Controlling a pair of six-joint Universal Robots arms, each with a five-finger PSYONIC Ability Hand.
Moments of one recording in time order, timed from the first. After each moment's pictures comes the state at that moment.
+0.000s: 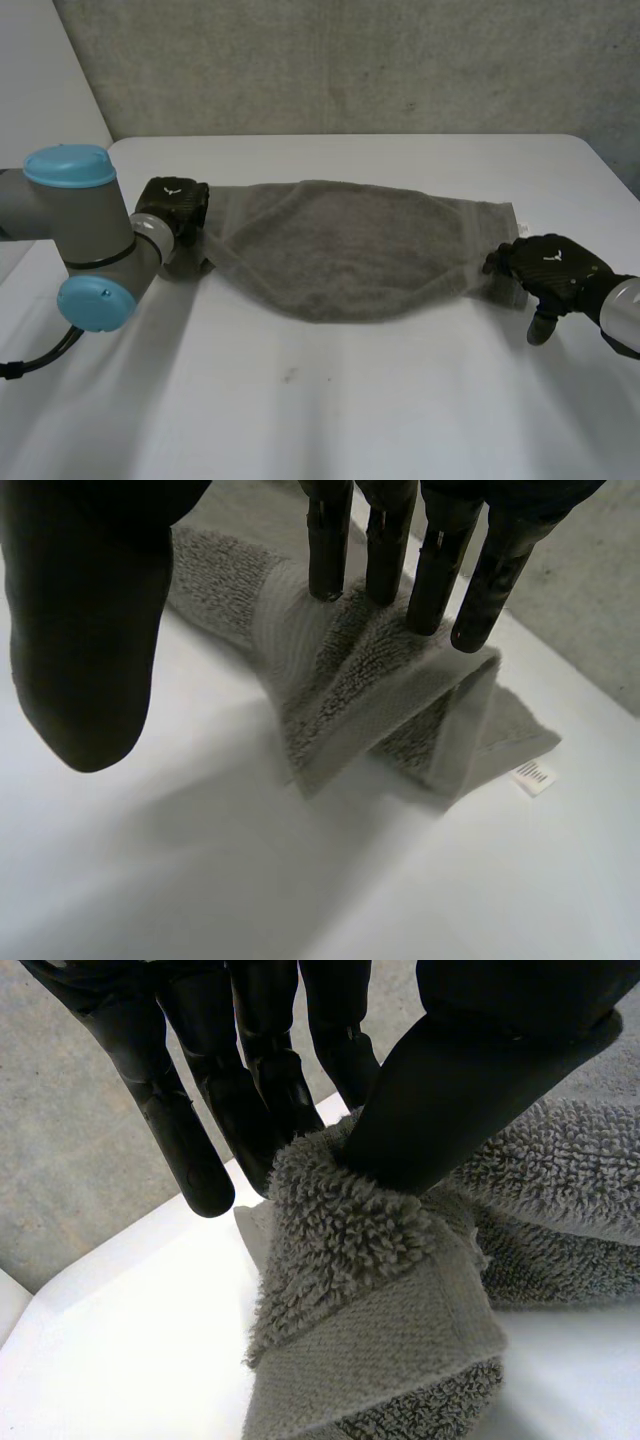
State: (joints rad) left arm 4.40 -2.27 -1.20 3.21 -1.56 3.43; right arm 1.51 -1.25 1.74 0.05 0.97 2.45; left_hand 1.18 1.22 1.22 1.22 1.03; right_hand 0.34 0.35 0.32 0.32 0.12
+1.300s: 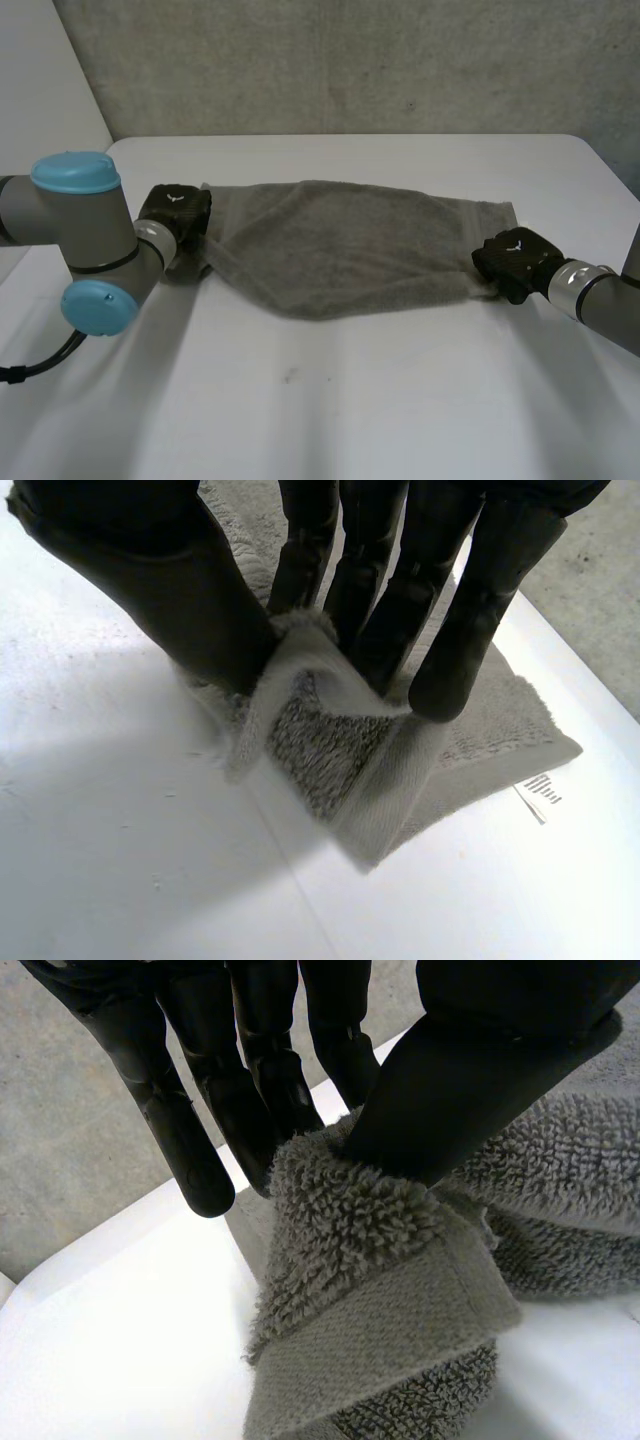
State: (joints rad) left arm 4.40 -2.29 -1.20 3.21 -1.55 3.43; right arm 1.62 -0.89 1.40 0.01 1.07 2.36; left_hand 1.18 1.22 1.22 1.22 1.03; right_hand 1.29 1.29 1.28 1.29 1.11
